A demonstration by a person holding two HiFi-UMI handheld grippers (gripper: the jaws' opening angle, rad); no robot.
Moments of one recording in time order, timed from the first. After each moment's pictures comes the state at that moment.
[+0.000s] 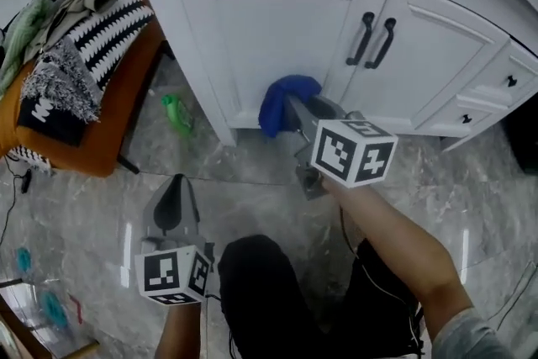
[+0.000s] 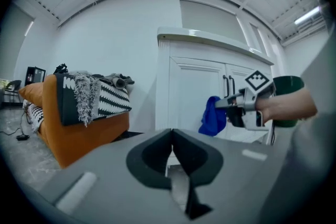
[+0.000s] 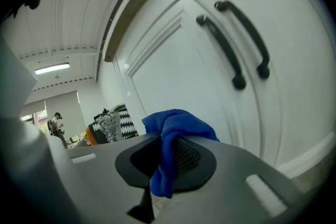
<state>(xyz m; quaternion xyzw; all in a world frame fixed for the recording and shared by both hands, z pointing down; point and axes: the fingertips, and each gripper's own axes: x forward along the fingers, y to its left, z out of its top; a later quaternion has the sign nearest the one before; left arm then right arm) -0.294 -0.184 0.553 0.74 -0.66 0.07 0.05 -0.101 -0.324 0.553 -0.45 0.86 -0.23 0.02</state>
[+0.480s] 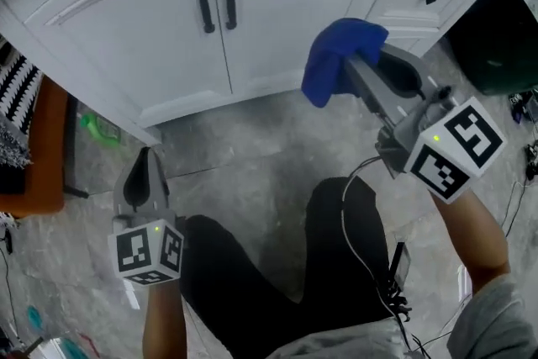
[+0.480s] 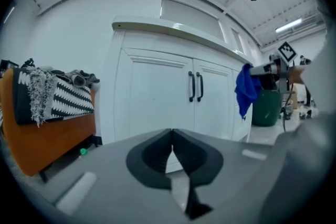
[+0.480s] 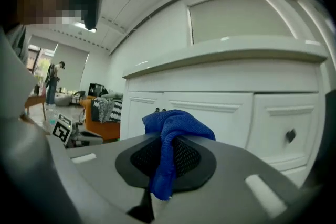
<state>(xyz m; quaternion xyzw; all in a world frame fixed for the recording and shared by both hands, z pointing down) -0.144 -0.219 0.562 0.81 -0.57 0.08 0.03 0.150 -0.210 0.439 -0.51 0.85 0.00 -0.08</state>
